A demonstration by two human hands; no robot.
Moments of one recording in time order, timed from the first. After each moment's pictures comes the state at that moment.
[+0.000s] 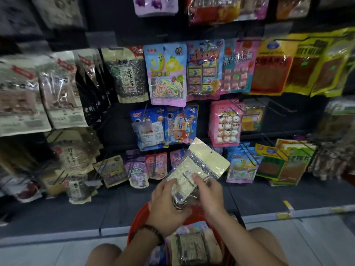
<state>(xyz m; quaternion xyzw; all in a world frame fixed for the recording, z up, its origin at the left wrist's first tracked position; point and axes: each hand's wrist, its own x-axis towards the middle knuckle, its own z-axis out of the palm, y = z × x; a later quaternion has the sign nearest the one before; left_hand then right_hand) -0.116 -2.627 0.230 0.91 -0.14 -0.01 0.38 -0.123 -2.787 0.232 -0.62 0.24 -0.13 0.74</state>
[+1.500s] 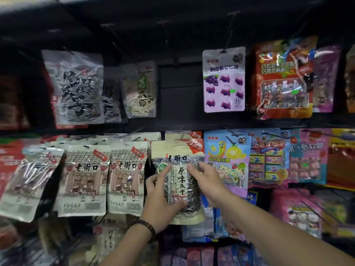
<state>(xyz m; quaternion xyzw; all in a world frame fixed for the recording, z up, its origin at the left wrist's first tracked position) 0.102 -2.481 0.455 0.84 -0.18 0.23 0.46 0.138 -2.658 0.489 -0.73 -0.09 -0.15 0.66</state>
